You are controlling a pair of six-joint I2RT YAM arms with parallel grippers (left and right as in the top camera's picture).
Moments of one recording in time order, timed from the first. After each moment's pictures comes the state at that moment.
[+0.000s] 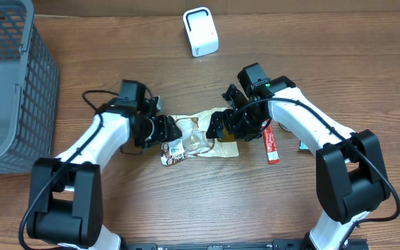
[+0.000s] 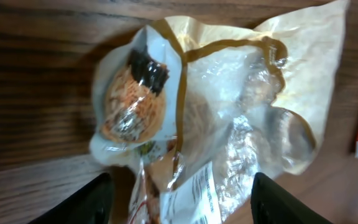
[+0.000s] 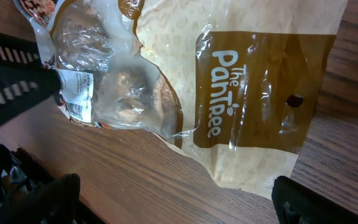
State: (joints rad) left arm -0.19 1.74 1.01 -0.60 0.41 -0.33; right arm 0.39 1.90 1.33 -0.90 -0.55 0.21
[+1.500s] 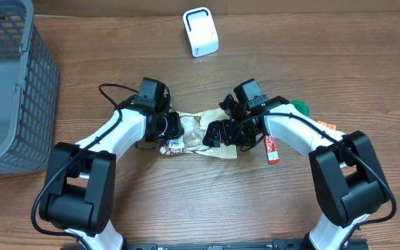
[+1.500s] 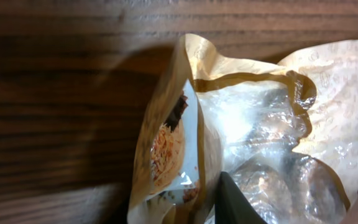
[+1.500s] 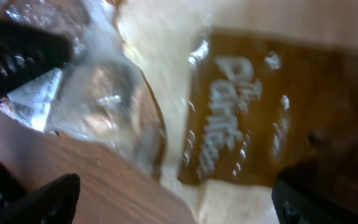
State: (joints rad) left arm -0.26 1.83 1.05 -0.52 0.31 -0.39; right arm 0.42 1.88 1.14 -0.62 -0.54 0.27
